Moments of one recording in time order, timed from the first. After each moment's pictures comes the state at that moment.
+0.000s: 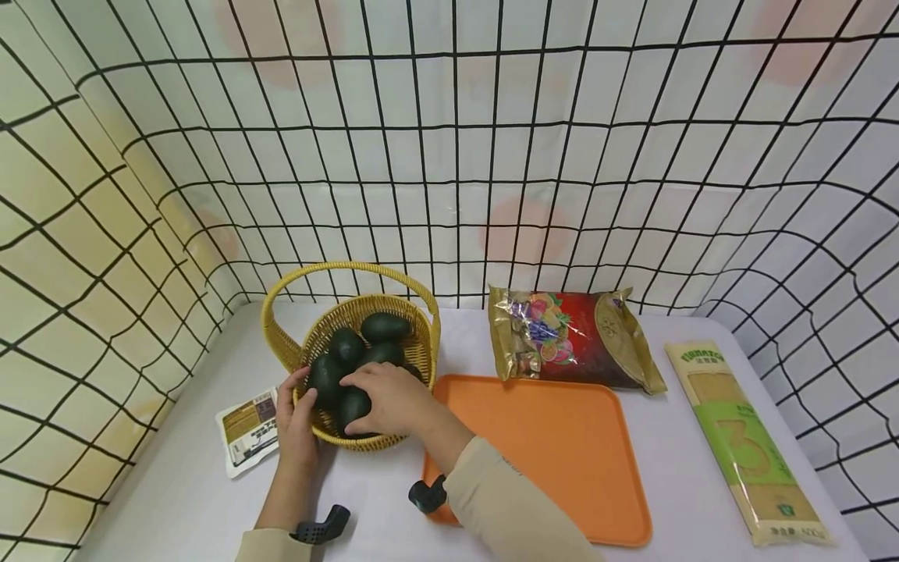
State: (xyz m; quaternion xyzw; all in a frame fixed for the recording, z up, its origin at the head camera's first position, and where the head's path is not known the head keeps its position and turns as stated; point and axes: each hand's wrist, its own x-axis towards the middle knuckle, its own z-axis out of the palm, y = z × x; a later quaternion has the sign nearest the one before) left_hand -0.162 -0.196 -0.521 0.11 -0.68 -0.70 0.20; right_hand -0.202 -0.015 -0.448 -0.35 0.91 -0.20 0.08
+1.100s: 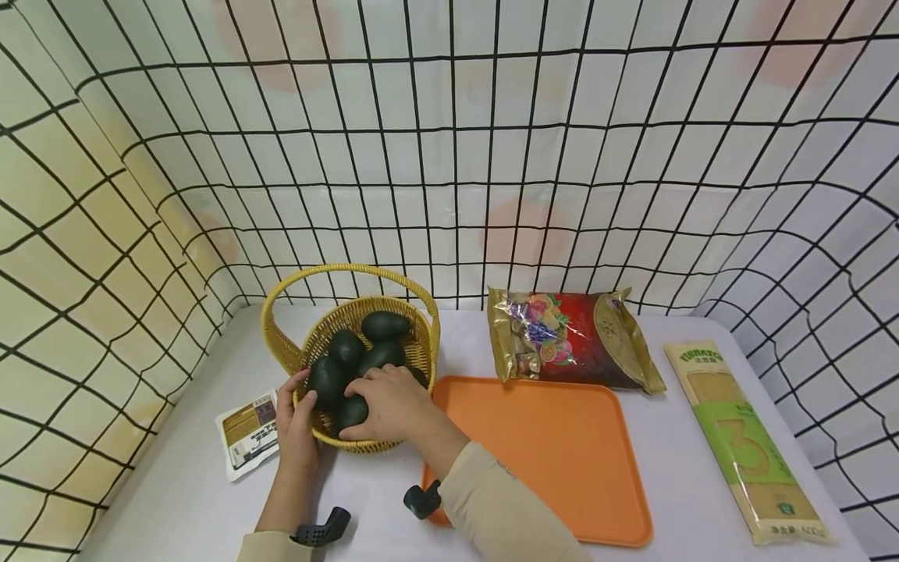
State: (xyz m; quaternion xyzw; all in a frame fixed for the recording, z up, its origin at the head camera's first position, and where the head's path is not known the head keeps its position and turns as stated) left_hand -0.161 -0.195 -0.520 0.11 -0.67 -0.71 0.20; right_hand -0.196 -0.019 -0.453 -0.34 0.93 -0.14 0.03
